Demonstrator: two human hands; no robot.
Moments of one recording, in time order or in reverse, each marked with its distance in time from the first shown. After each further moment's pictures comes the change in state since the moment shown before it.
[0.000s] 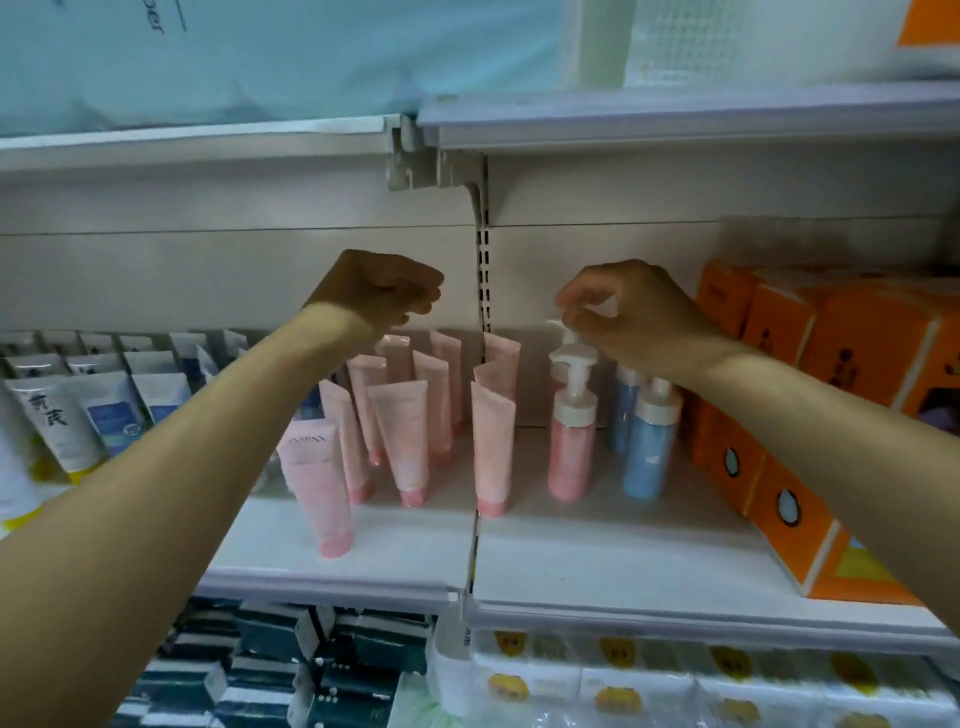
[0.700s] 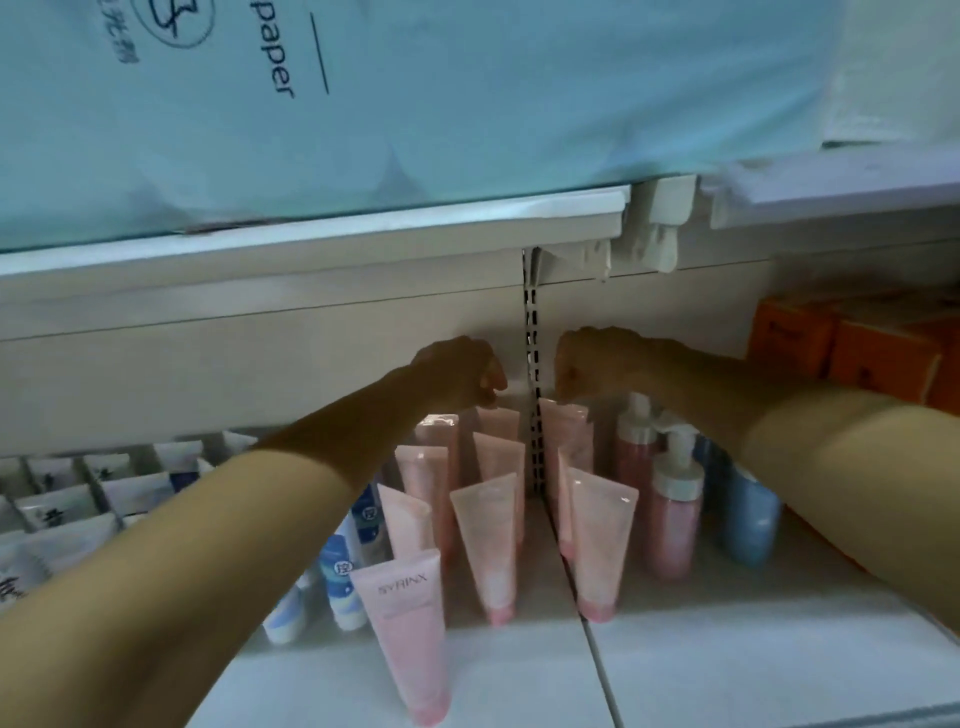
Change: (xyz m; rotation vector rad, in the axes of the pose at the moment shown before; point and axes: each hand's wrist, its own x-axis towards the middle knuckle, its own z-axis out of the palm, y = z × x) left_hand 0.127 -0.078 0.012 0.810 -0.464 0.344; right_hand 0.123 -0.021 0.085 -0.529 -0.431 0.234
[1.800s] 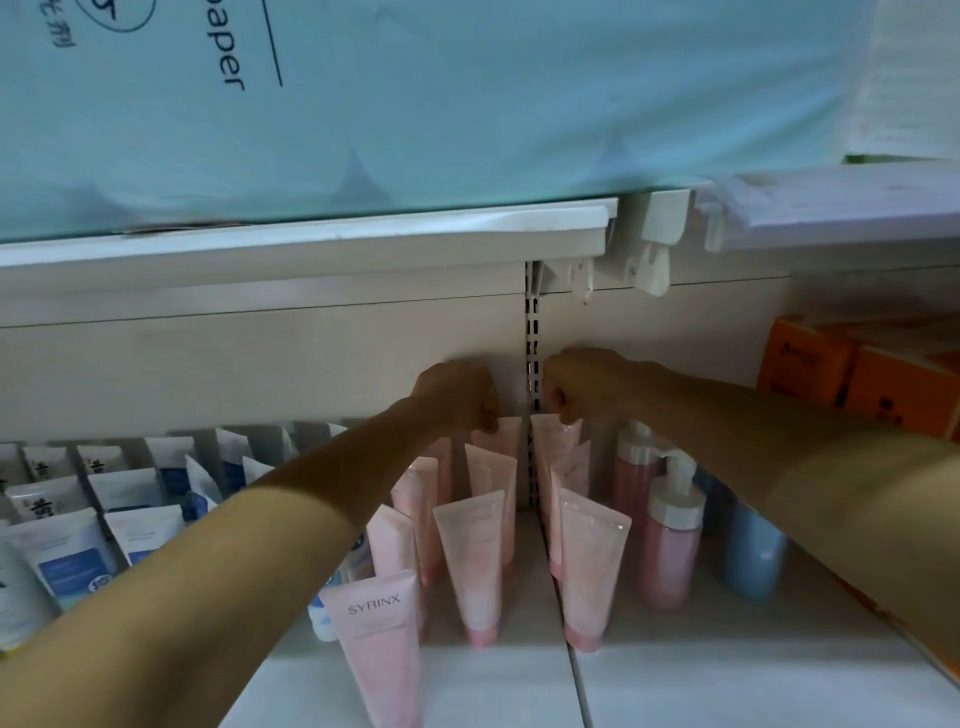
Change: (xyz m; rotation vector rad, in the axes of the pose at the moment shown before) left_hand 0.018 0.002 0.031 0.026 0.056 -0.129; right_hand 0.028 0.014 0.018 -0.087 -0.008 -0.178
